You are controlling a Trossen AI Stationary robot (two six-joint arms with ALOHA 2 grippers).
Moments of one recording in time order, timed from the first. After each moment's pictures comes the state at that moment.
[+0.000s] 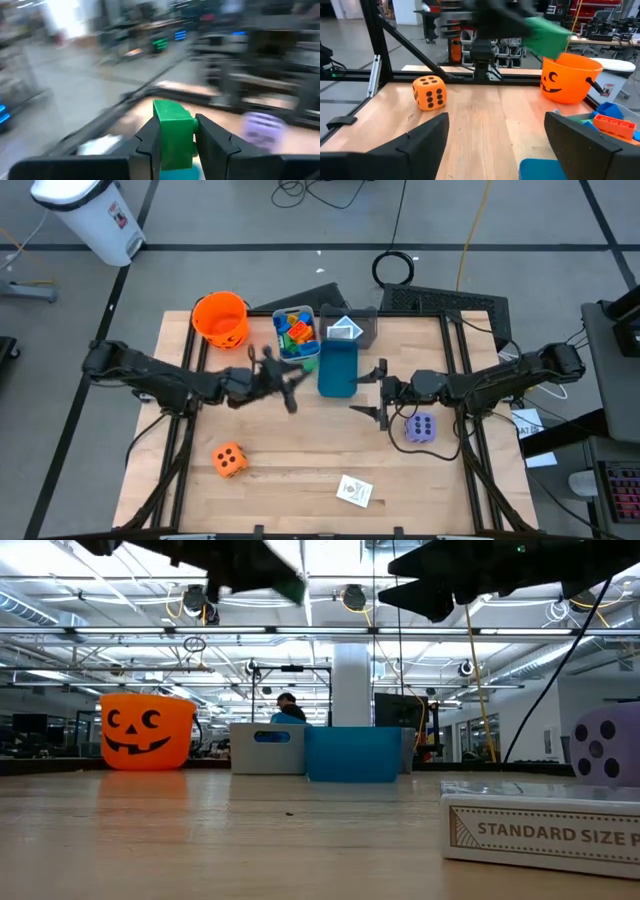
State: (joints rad) left arm -0.14 1.31 0.73 0.52 -0.56 -0.02; right arm 0.13 1.18 0.53 0.56 0.16 -0.02
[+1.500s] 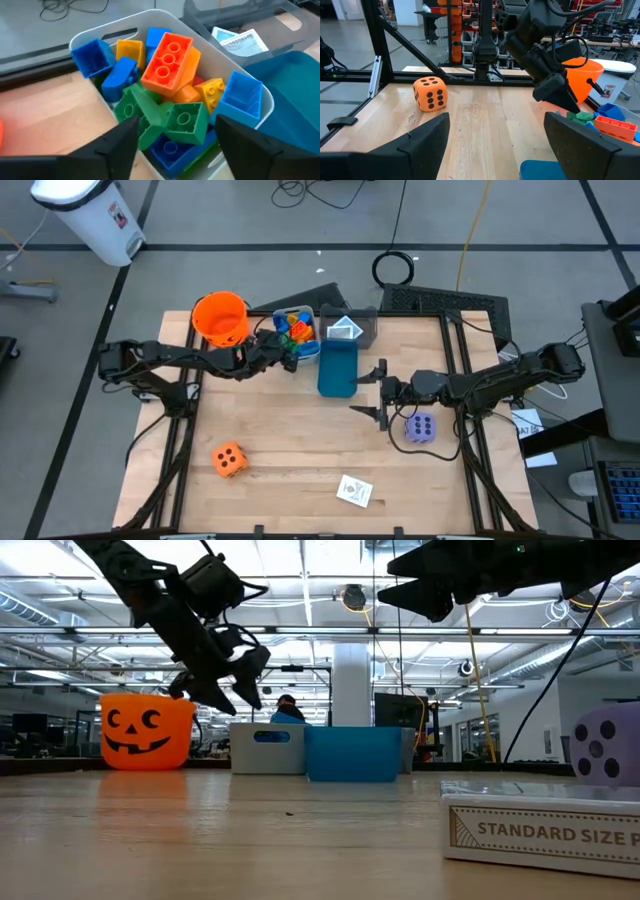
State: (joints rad) left arm 0.26 1.43 0.70 0.03 -0.55 -0.61; right arm 0.13 1.18 0.53 0.57 0.16 -0.02
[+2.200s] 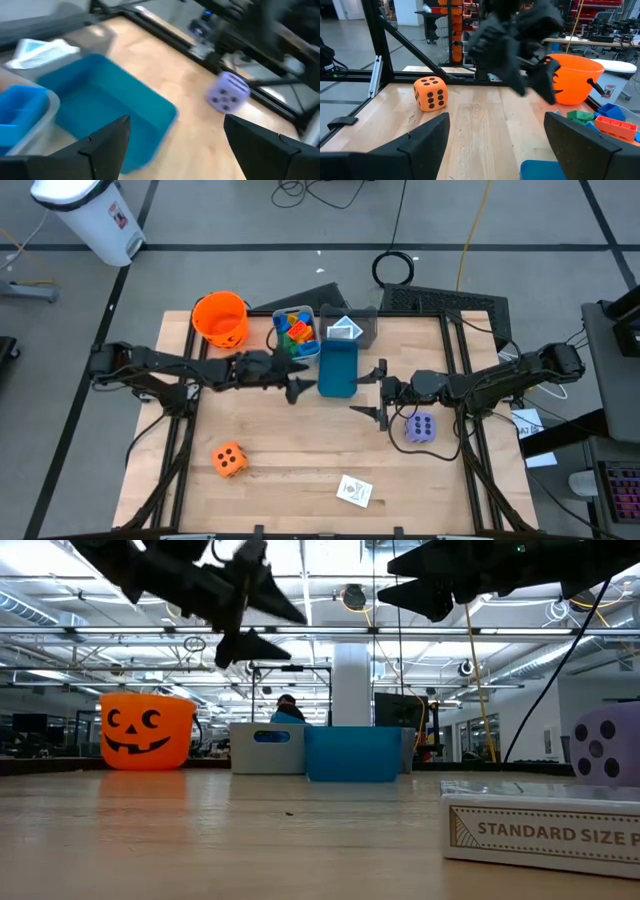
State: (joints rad) left arm 0.08 1.34 0.70 0.31 -0.10 -0.50; right arm 0.13 1.18 0.53 0.57 0.15 -0.02
